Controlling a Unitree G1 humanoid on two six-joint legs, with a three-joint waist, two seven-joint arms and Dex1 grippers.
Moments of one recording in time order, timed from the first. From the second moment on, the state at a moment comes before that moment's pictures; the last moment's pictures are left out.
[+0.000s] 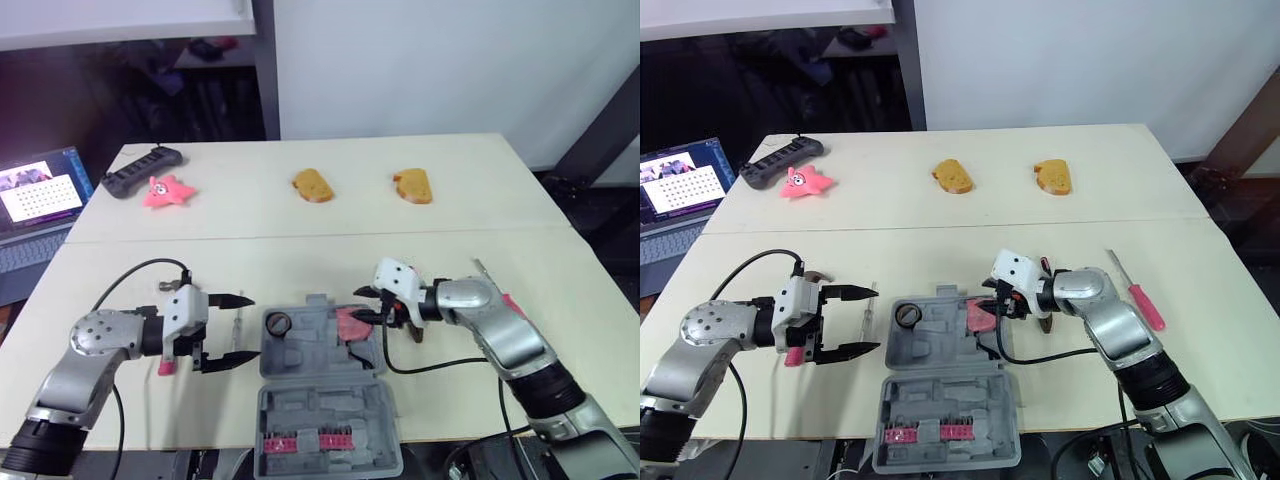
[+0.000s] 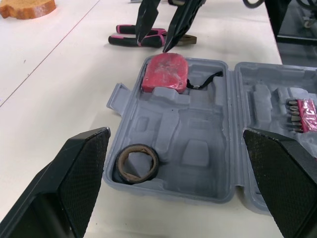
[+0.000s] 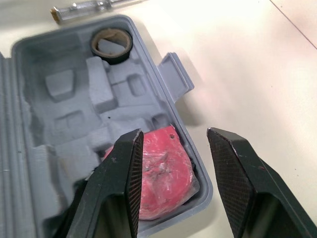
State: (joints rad) left arm -0.07 0.76 0.02 -0.10 -0.40 0.02 -1.24; right arm -0.41 -0.61 0.28 -0.14 0.12 0.52 0.98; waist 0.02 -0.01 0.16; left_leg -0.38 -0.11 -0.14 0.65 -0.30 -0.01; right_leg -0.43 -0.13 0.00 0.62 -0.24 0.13
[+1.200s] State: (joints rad) left arm -0.04 0.77 0.04 -0.10 -0.41 0.03 -1.23; right arm -0.35 -0.60 0.29 -0.08 0.13 0.57 0.94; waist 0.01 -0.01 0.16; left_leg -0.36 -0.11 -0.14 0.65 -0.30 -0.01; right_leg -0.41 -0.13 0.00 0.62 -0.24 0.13
